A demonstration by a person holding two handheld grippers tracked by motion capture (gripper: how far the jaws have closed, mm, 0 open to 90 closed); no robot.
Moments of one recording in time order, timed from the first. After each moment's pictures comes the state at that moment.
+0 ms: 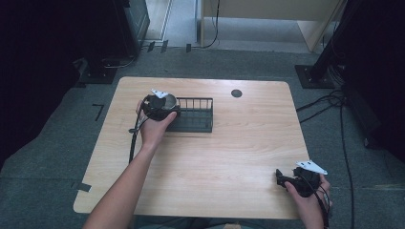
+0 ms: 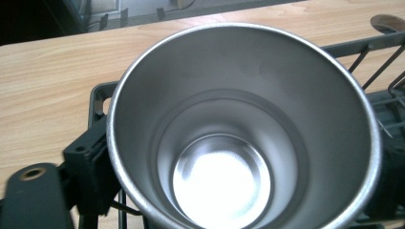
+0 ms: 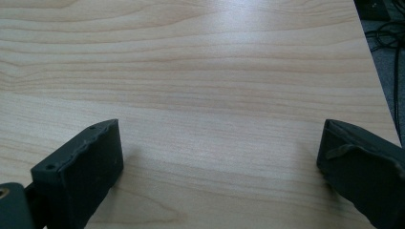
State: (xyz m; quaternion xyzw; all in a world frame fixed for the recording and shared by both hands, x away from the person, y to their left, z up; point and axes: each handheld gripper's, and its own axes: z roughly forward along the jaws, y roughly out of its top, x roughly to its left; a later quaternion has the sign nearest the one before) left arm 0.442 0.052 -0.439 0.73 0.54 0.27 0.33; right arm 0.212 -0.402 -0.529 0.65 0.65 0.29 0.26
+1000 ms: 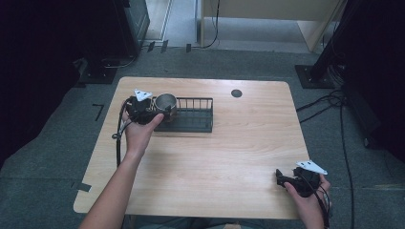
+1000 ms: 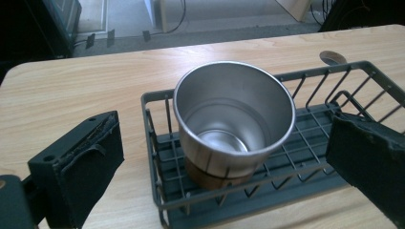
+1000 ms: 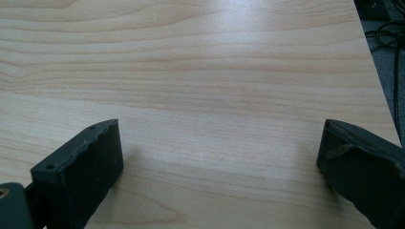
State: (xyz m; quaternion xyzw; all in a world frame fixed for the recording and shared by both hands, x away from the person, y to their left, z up) left arm 0.396 0.089 -0.395 0.71 0.52 0.26 0.40; right arm 0.212 -0.402 -0.529 0.65 0.65 0.29 0.26
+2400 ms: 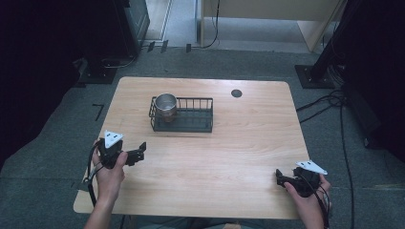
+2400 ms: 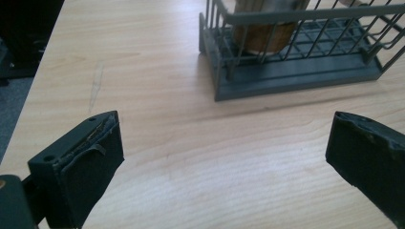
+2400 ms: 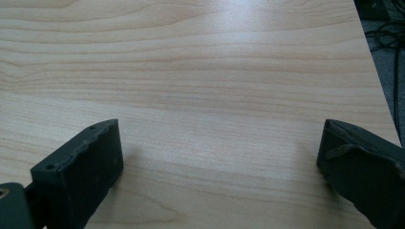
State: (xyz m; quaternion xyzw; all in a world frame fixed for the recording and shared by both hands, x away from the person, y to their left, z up) left arm 0.286 0.166 -0.442 0.70 0.54 0.26 0.38; right arm 0.212 -0.402 -0.529 0.65 0.65 0.29 0.26
